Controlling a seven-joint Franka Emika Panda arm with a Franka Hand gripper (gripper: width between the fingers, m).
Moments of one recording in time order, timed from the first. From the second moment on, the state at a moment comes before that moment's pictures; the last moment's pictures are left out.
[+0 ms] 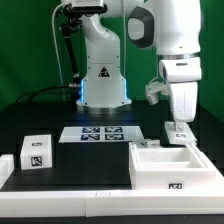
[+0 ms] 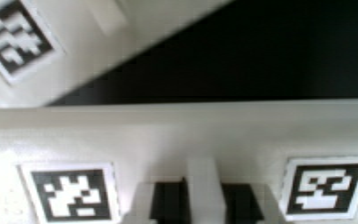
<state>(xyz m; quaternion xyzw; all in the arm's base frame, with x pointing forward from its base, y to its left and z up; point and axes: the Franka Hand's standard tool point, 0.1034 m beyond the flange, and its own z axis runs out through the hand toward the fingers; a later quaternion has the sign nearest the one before) 0.415 0.141 0.044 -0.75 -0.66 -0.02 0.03</state>
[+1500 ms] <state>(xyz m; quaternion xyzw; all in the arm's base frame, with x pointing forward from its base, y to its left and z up) 0.445 0.120 0.059 -0.75 -0.66 -0.01 0.03</state>
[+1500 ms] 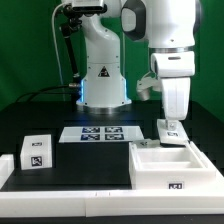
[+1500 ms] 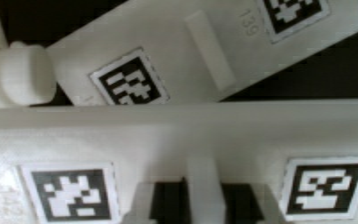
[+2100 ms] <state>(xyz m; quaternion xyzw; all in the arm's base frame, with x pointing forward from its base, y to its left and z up) 0.453 0.110 0.061 -0.75 -0.66 -0.02 0.02</state>
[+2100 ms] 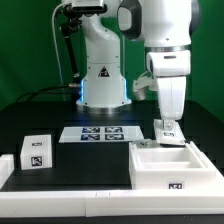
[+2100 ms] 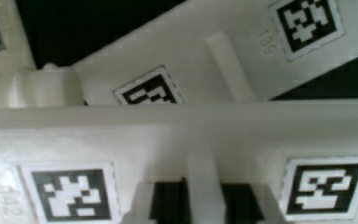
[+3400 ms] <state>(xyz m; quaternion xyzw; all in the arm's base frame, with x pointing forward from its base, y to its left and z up) 0.456 0.117 0.056 -0.75 -0.66 -0.02 0.03</state>
